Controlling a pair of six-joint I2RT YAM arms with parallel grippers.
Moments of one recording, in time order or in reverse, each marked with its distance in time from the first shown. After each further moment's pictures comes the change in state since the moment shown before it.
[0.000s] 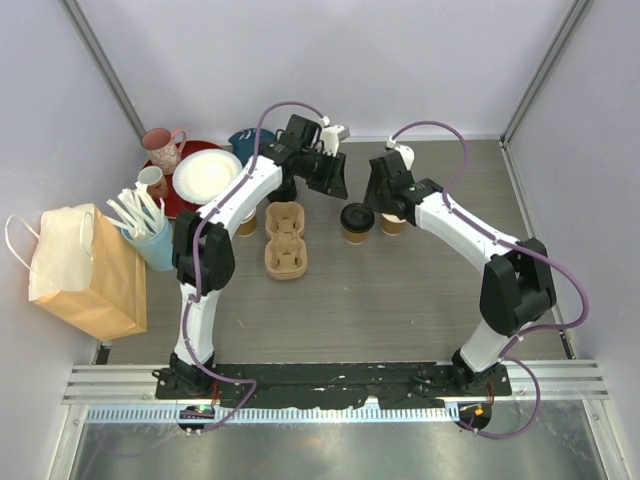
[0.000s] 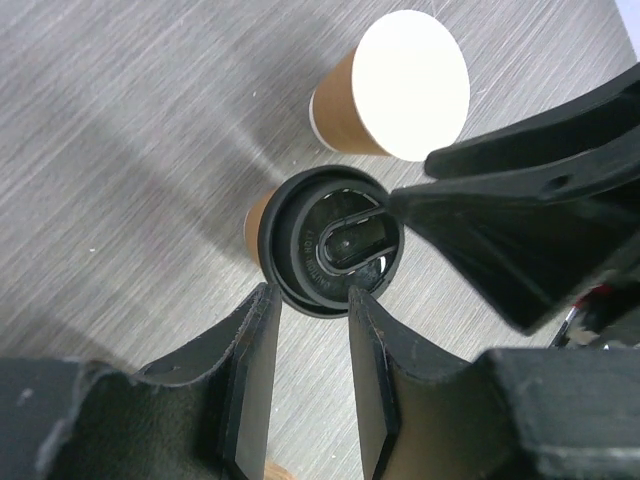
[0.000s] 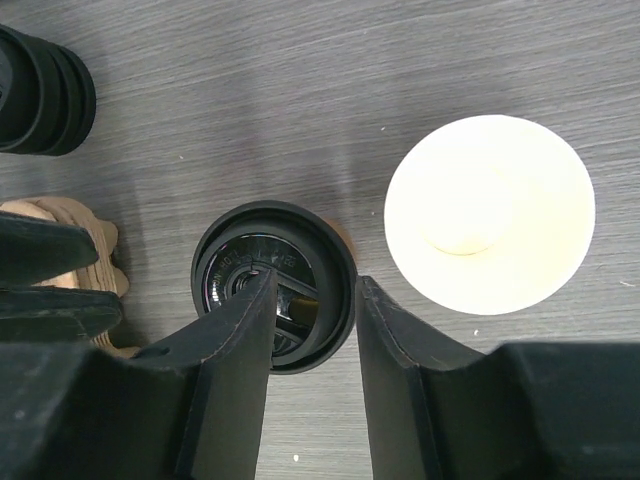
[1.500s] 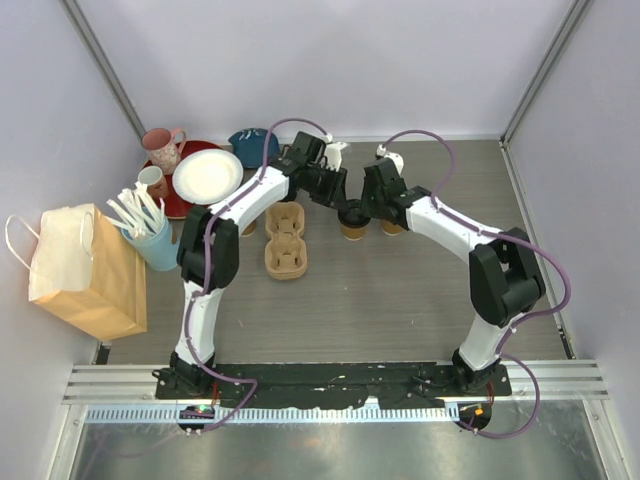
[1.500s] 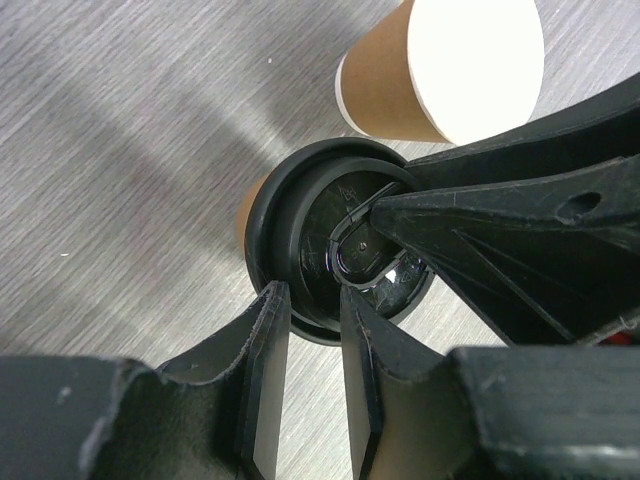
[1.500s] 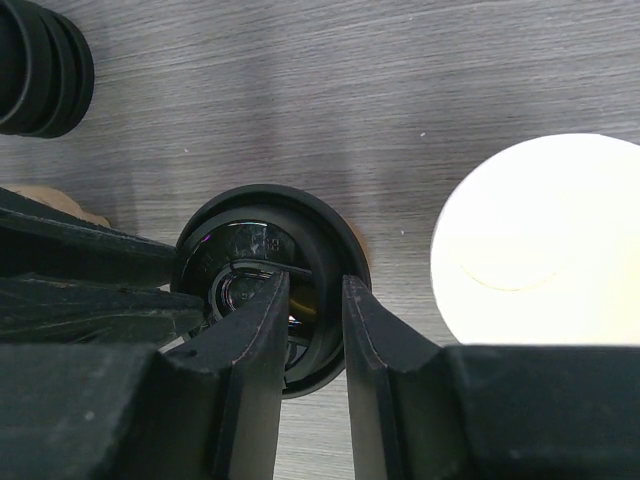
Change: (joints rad) left arm -0.016 0.045 -0.106 0.112 -0.019 -0.005; right arm 0.006 0.098 -0.040 0.121 -0.068 -0.036
